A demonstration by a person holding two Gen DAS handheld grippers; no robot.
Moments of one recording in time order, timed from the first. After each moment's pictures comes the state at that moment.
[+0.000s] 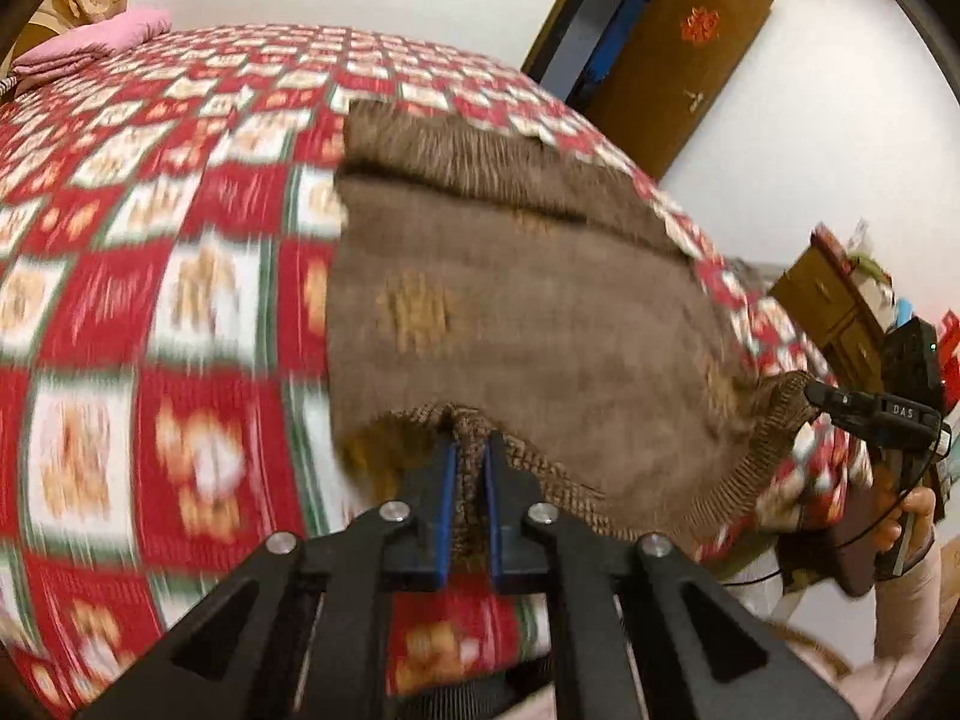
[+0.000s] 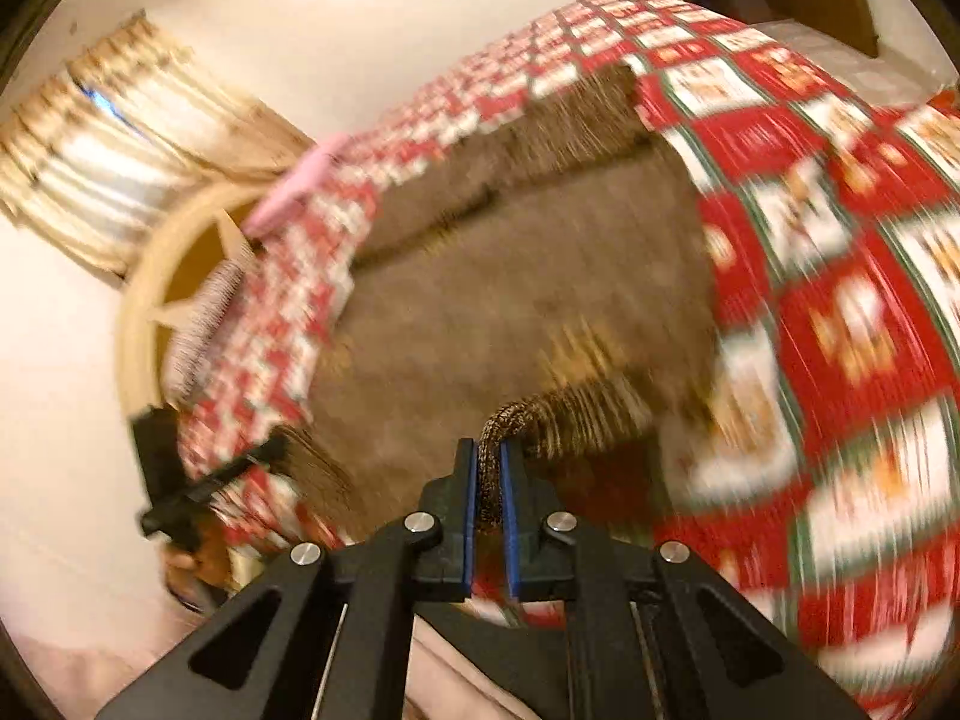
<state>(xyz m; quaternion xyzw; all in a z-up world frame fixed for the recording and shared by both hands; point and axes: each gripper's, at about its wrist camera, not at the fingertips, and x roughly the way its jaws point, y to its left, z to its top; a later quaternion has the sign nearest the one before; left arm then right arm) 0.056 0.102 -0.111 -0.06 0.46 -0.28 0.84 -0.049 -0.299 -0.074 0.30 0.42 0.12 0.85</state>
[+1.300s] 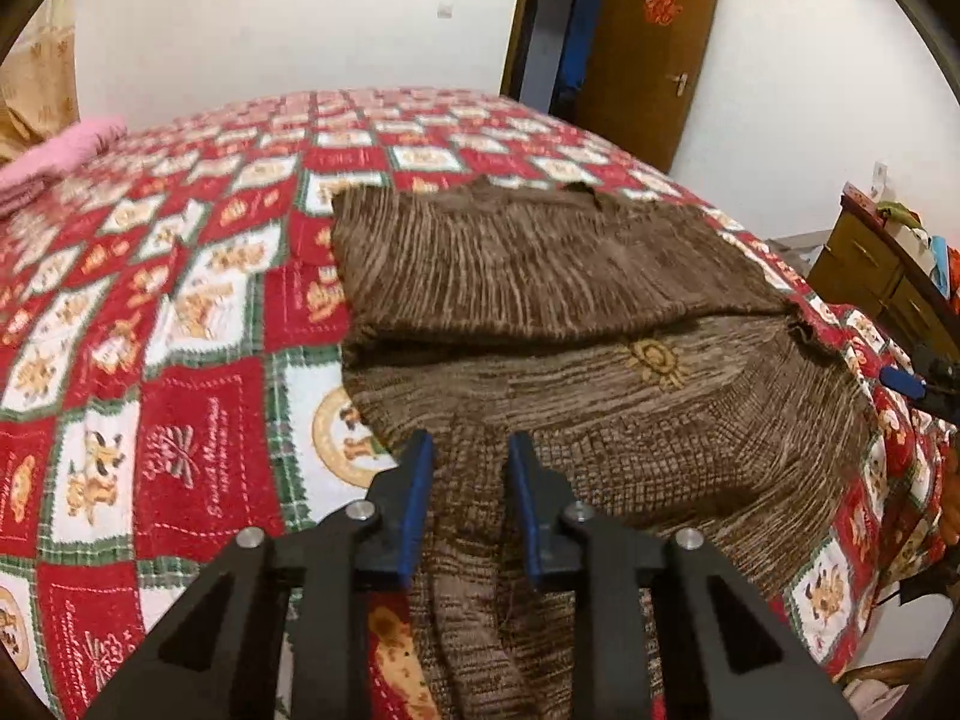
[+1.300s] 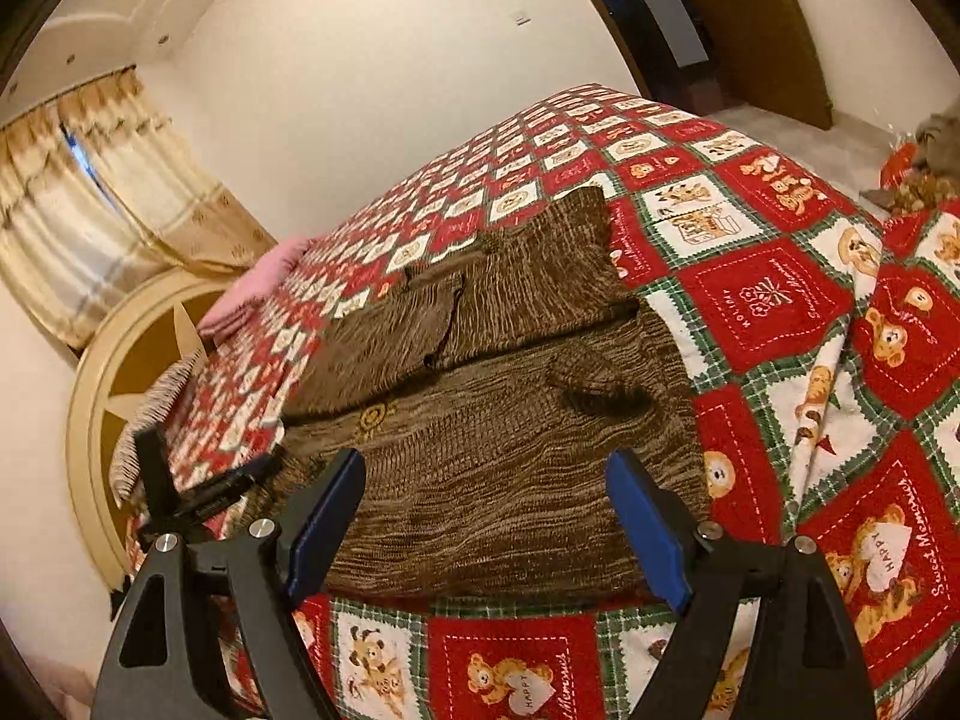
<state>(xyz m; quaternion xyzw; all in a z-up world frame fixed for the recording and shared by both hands) 0.178 0.063 -0.139 0.04 0.38 -0.29 0.88 0.017 -0.294 -0.085 0.27 0.33 0.02 0.90</state>
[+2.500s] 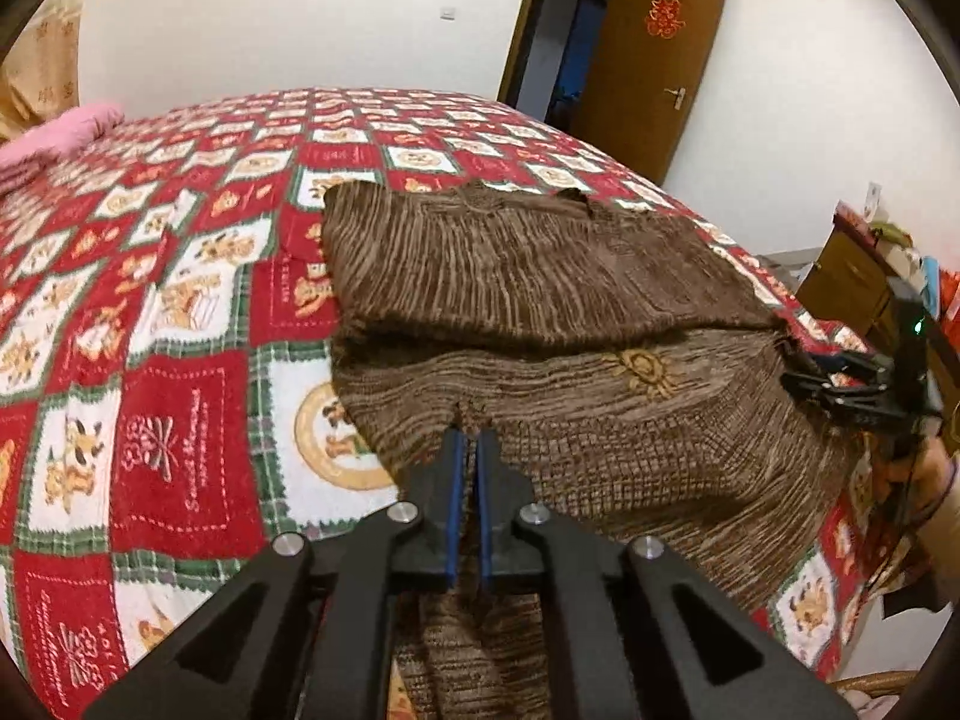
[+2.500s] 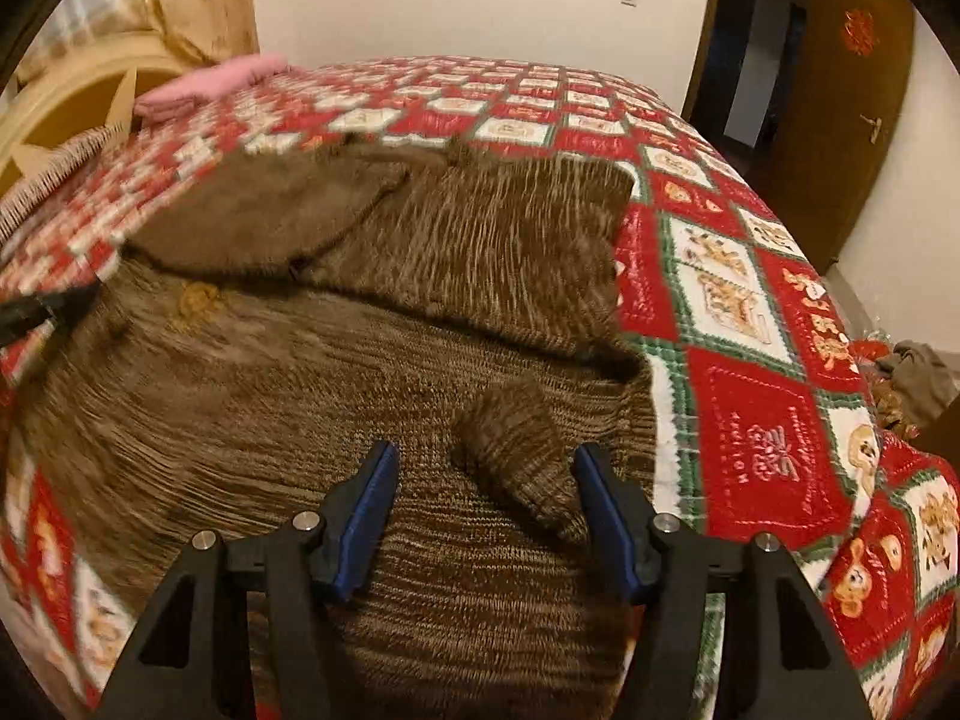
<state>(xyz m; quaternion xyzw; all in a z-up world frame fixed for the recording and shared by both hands) 0.186 0.065 -0.143 0.01 0.39 -0.30 0.87 0.112 -0.280 -0.131 -0.02 0.43 -0.02 0.90</state>
